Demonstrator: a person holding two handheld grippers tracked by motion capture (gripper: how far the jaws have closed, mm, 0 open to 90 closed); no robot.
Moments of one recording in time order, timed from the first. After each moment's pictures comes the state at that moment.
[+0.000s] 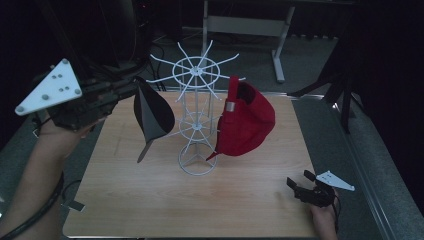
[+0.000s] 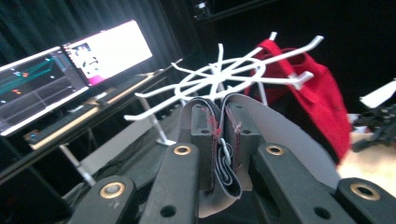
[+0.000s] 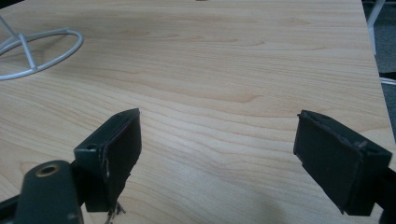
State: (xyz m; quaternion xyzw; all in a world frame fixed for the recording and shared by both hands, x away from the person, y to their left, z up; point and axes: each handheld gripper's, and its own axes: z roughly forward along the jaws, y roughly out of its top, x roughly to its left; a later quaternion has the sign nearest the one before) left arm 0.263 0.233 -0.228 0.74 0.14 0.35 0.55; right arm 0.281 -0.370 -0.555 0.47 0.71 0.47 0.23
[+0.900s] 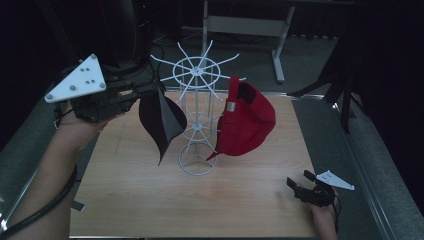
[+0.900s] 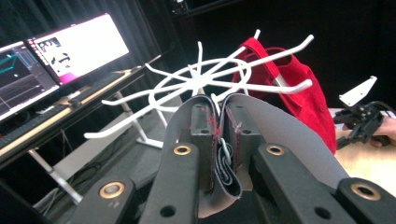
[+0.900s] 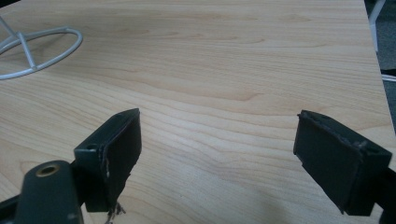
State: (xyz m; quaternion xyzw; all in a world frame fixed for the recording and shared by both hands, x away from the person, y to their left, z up) left arm 0.280 0.211 -0.236 0.76 0.12 0.31 0.56; right arm 0.282 -0.371 -0.555 0.48 0.71 0.47 0.23
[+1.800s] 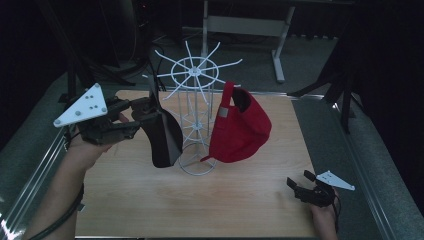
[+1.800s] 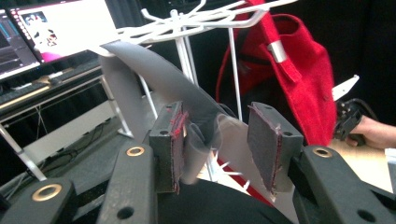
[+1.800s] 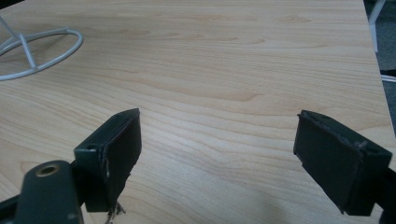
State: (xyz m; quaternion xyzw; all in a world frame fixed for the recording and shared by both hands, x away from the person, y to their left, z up) left arm 0.273 0.221 -0.289 0.75 0.16 0.27 0.58; right arm 0.281 -0.371 -0.555 0.48 0.71 0.47 0.23
